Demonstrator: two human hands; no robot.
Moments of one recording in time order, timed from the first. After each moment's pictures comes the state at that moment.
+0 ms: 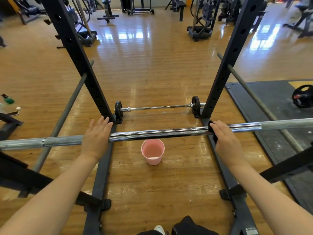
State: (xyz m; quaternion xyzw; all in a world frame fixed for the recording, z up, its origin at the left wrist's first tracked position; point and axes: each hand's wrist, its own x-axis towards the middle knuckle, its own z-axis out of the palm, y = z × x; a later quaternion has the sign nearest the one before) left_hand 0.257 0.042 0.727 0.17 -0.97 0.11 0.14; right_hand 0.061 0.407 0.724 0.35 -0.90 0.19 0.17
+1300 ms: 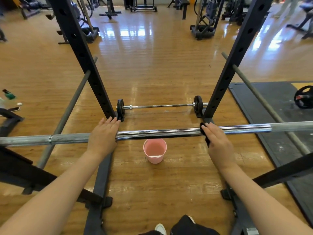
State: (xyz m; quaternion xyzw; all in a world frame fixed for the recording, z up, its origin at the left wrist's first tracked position) left_hand 0.255 0.046 0.744 0.20 -0.98 0.09 0.04; right_hand 0.084 0.367 0.710 0.37 -0.87 0.23 0.22
